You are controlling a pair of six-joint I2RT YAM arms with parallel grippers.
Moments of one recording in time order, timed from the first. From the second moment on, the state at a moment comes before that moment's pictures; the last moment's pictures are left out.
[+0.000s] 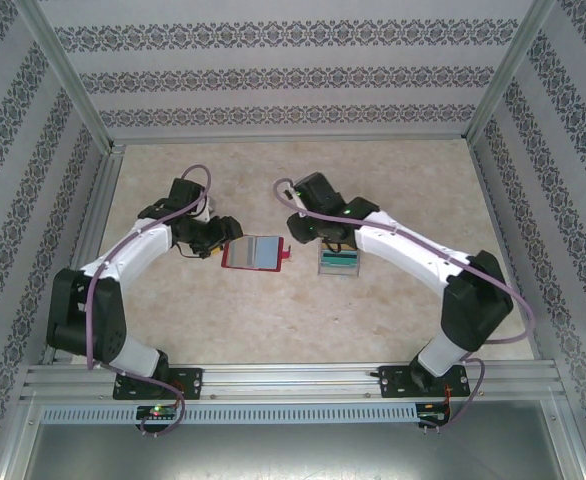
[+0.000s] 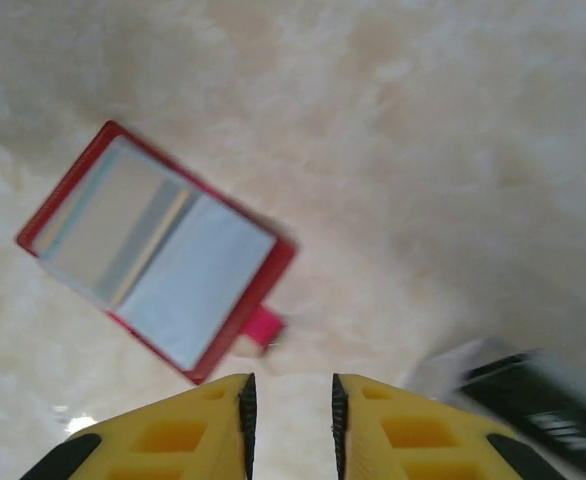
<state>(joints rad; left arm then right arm) -0.19 1.52 1.02 -0.62 0.45 -0.63 0.72 1.65 1.31 -0.58 0.04 0.26</state>
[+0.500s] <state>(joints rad) -0.19 1.70 1.02 -0.54 0.45 -0.63 0.77 1.96 1.34 -0.50 0.00 0.61</state>
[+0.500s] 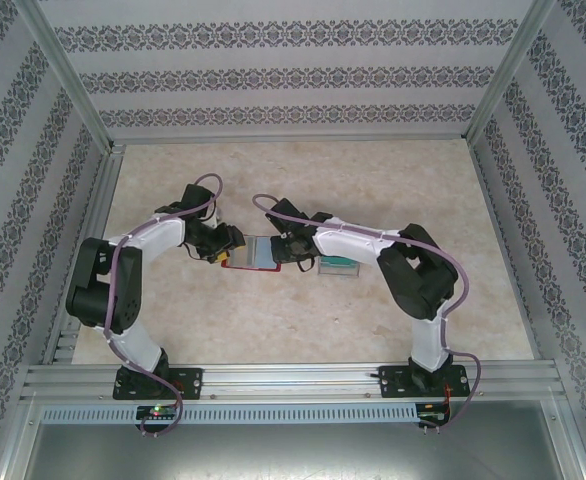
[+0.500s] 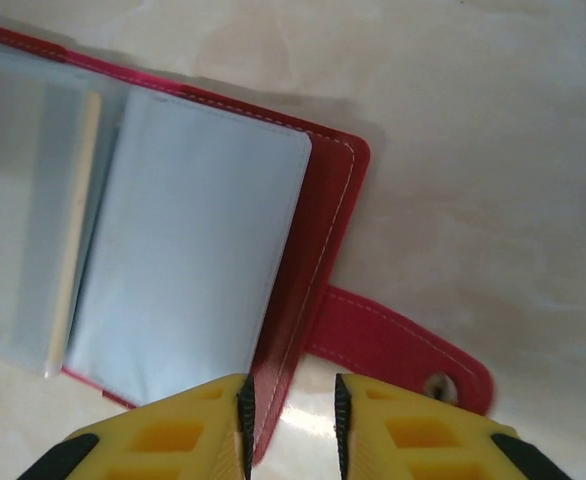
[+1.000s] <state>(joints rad) -0.18 1.77 1.03 -0.51 0.48 -0.63 0.77 2.05 1.39 -0.49 -0.01 0.66</state>
